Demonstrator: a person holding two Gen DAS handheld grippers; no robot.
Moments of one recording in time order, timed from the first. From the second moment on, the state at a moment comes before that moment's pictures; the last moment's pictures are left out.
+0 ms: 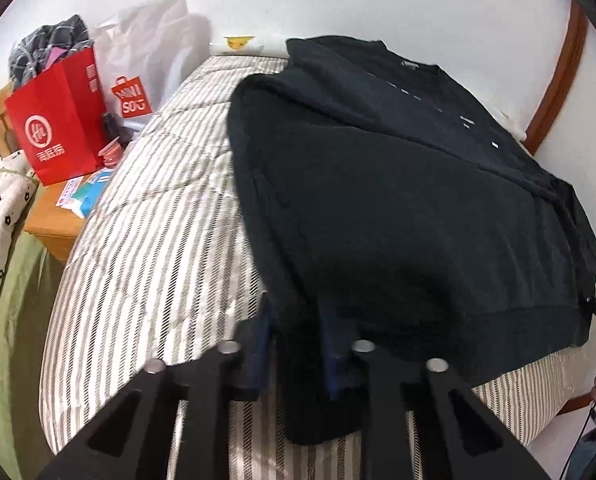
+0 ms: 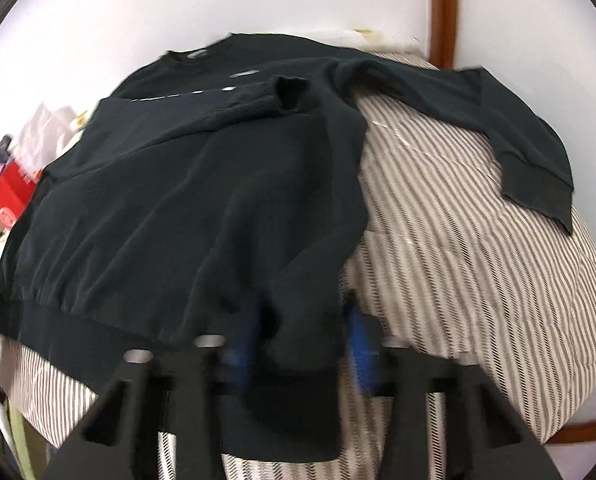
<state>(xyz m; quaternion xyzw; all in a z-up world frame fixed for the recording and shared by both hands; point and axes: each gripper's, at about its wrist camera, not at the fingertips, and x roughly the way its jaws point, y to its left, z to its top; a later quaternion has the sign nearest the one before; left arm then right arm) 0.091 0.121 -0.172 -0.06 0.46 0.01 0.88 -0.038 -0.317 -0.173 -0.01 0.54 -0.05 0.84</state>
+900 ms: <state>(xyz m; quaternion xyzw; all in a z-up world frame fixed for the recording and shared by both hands) 0.024 0.133 -0.158 -0.09 0.47 -0.01 0.88 -0.074 -0.305 -0.109 -0.06 0.52 -0.04 0.85</state>
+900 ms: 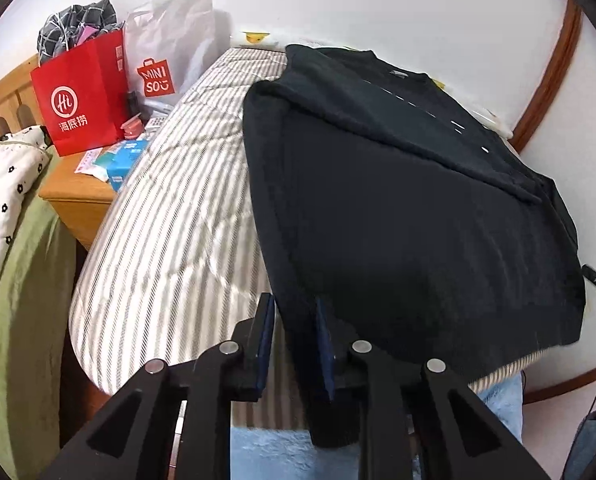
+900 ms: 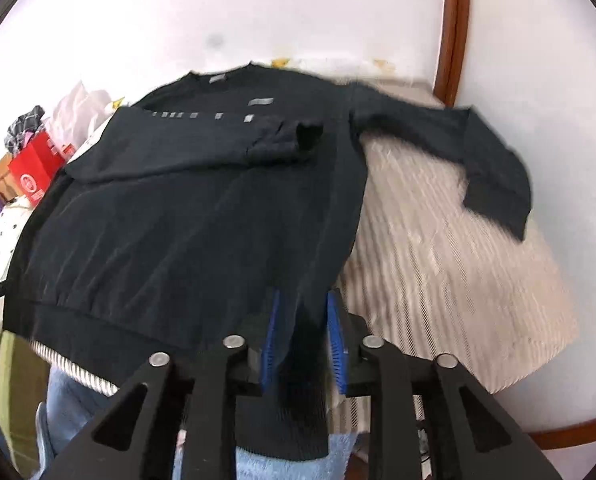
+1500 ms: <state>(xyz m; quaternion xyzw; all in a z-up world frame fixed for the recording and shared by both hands) 0.139 0.171 -0.133 -0.09 0.45 0.04 0.89 0.131 -0.130 -0.110 -0.04 0.47 0.10 0.88</state>
